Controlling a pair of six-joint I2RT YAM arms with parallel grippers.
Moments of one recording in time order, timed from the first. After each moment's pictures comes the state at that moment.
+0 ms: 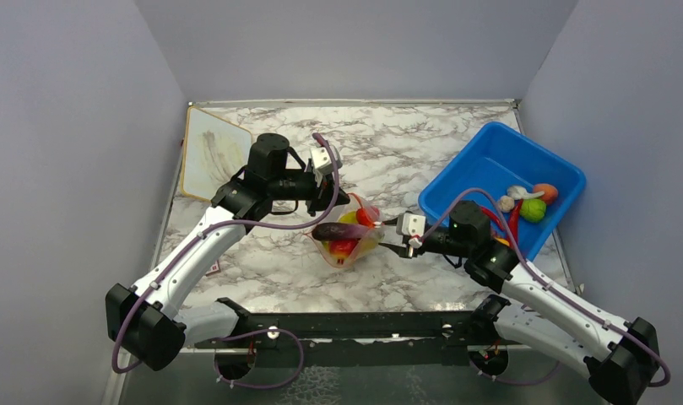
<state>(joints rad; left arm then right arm) -0.54 1.18 1.08 -0.34 0.81 0.20 0.71 0.80 0.53 -0.02 -0.54 -0.57</state>
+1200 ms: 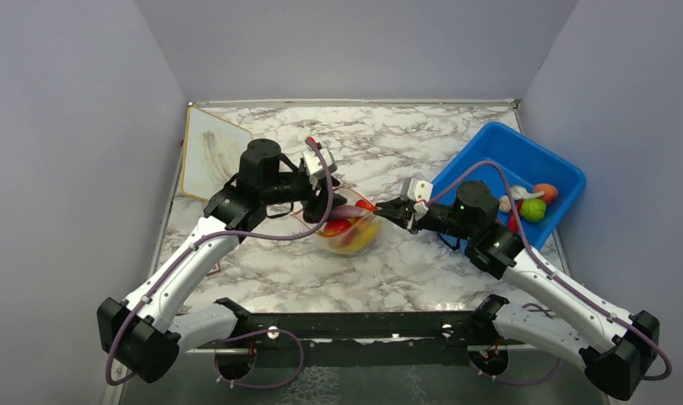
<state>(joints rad) -0.54 1.11 1.04 -0.29 0.70 0.24 0.71 0.89 0.71 0.05 -0.51 -0.38</state>
